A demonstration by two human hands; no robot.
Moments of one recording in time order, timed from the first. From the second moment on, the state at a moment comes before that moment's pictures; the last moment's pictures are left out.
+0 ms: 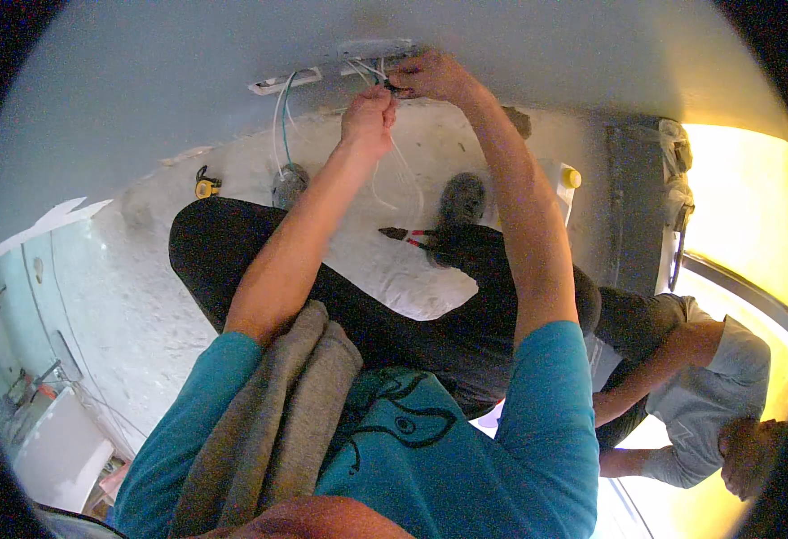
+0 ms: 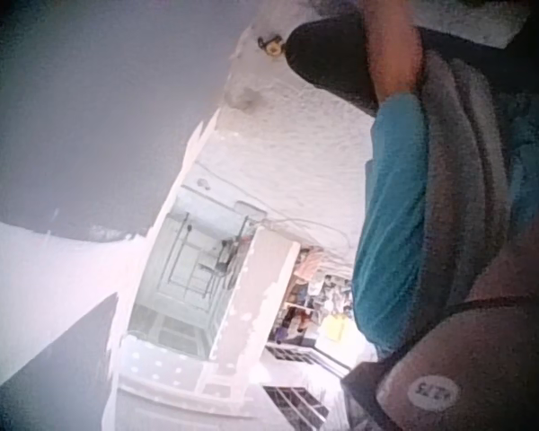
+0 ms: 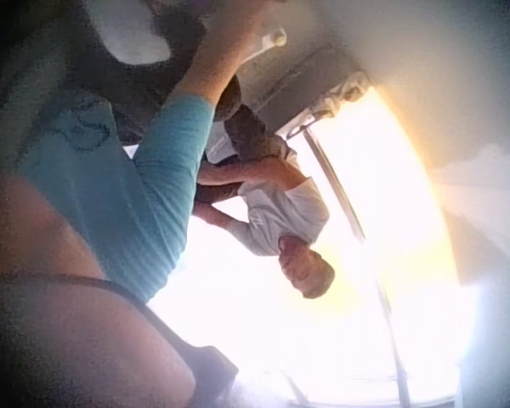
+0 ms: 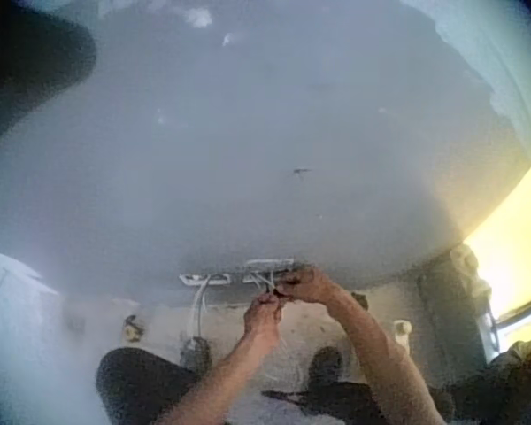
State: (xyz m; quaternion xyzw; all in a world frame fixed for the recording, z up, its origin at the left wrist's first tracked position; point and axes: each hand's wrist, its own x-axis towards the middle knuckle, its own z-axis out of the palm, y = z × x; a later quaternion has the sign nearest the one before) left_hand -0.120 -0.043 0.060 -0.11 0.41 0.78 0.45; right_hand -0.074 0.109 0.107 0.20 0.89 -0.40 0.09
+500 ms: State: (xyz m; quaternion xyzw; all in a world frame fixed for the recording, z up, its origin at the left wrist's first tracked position) left_hand -0.103 -0.027 0.055 -0.27 0.27 0.81 0.45; right_hand -0.076 0.119 0.090 0.21 0.73 -0.62 0.19
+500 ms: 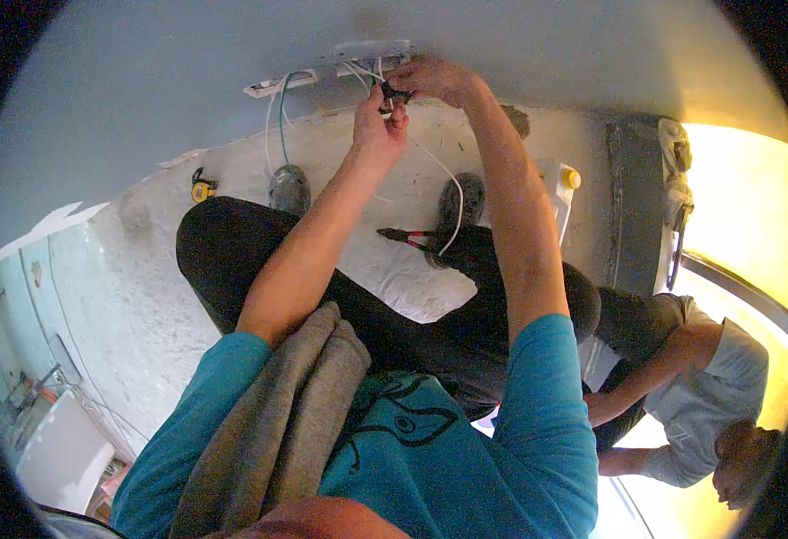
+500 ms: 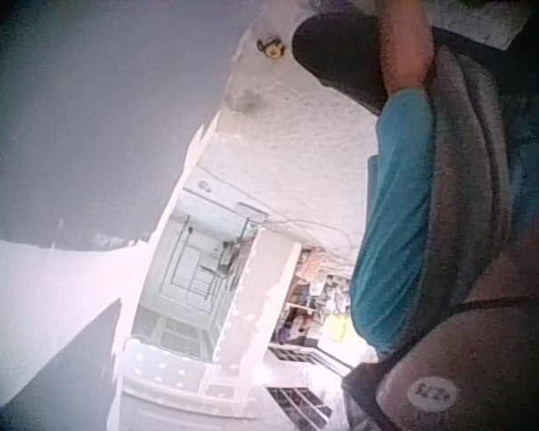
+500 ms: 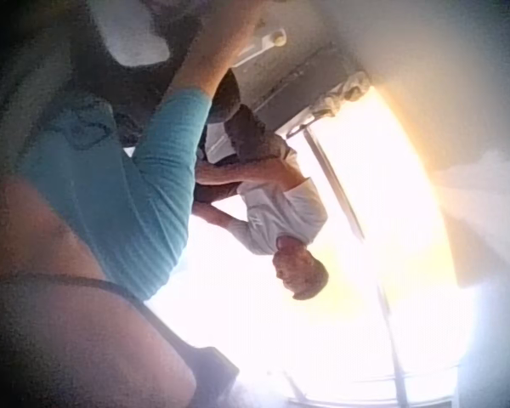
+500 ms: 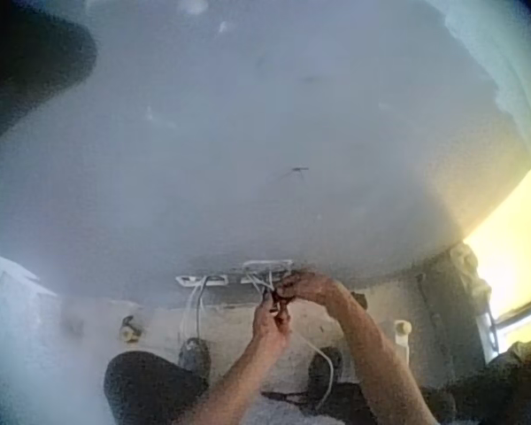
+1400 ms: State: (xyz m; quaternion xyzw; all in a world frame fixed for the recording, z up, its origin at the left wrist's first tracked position) left_hand -0.079 -0.004 0.006 0.05 0.50 0.81 0.29; right_hand -0.117 0.056 0.118 0.04 0.99 0.02 0.16
